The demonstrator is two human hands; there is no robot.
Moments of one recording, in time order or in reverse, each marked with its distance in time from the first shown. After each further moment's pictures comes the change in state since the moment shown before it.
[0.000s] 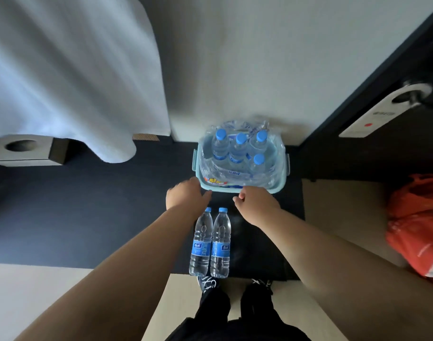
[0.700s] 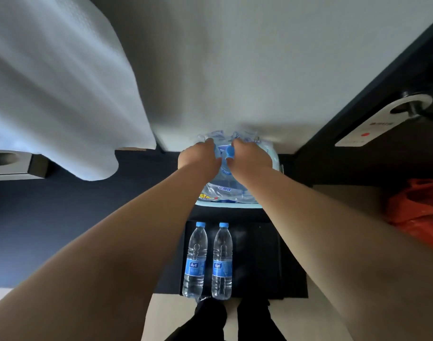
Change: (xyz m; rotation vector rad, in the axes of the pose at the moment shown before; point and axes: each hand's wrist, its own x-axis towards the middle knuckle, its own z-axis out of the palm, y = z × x) left_hand 0.107 0.097 -0.061 0.094 0.049 0.143; right_hand 0.092 -0.035 -0.104 -0.033 0.253 -0.077
